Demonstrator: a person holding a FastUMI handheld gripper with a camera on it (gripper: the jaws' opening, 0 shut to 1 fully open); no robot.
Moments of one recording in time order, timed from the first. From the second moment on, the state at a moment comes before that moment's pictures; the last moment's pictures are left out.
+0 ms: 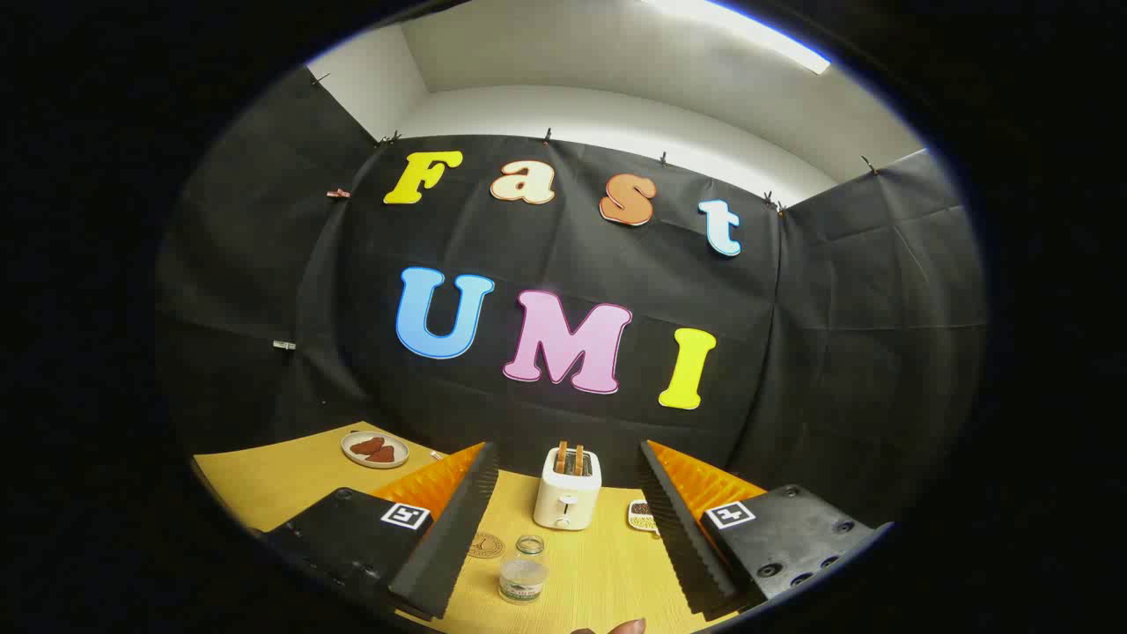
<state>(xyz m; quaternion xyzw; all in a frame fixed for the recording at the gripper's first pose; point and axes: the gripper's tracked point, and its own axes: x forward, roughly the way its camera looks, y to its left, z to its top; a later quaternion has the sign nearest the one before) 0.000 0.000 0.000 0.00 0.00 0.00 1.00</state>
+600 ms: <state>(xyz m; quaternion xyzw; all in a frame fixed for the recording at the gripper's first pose) 0.001 0.002 -0.005 0.01 0.00 0.00 1.00</state>
